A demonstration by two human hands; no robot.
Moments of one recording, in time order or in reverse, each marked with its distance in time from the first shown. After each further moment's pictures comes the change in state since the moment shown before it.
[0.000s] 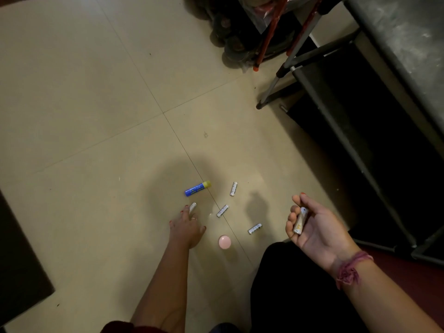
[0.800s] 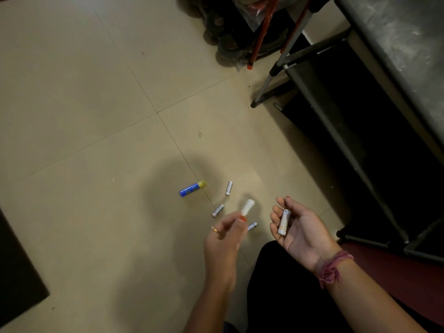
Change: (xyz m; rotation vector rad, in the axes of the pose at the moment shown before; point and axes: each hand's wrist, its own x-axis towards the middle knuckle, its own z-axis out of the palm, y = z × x) left_hand -0.137 0.123 -0.040 -1.868 0.221 0.025; right_hand 0.007 0.012 0.001 -0.043 0.023 0.044
